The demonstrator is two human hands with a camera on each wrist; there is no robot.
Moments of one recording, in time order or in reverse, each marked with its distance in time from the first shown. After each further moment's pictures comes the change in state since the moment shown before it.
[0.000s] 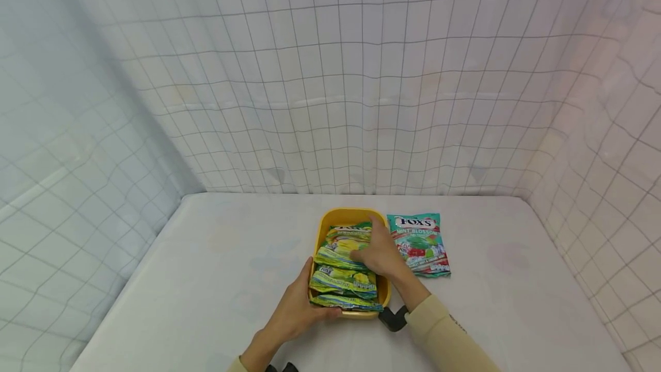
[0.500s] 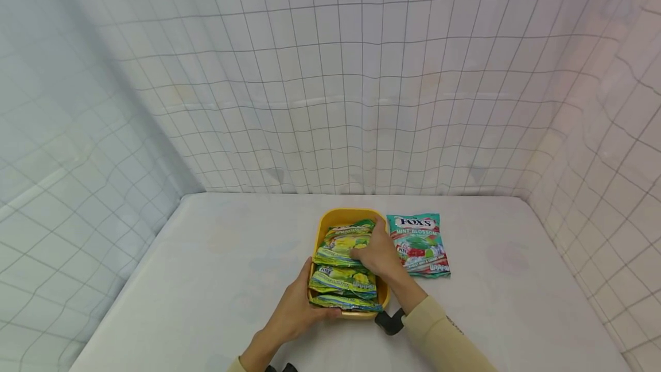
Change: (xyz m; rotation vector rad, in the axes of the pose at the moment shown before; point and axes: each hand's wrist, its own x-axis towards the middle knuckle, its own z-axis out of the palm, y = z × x) left_hand 0.001 0.000 0.001 -0.008 0.004 -0.008; right_hand -0.005 -0.009 0.006 0.058 0.078 0.064
